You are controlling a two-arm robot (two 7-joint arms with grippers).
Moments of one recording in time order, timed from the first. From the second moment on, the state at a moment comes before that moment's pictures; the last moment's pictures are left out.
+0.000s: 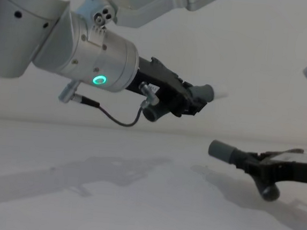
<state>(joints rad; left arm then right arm) -0.60 0.29 0.62 -1.57 0.08 0.42 -0.48 0.40 0.40 -0.40 -1.32 0.29 0.21 0.47</state>
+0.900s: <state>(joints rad) -0.69 0.41 0.68 -1.64 0.20 0.33 -0.60 0.35 0.55 -0.33 -1.35 0.18 -0.23 0.51</state>
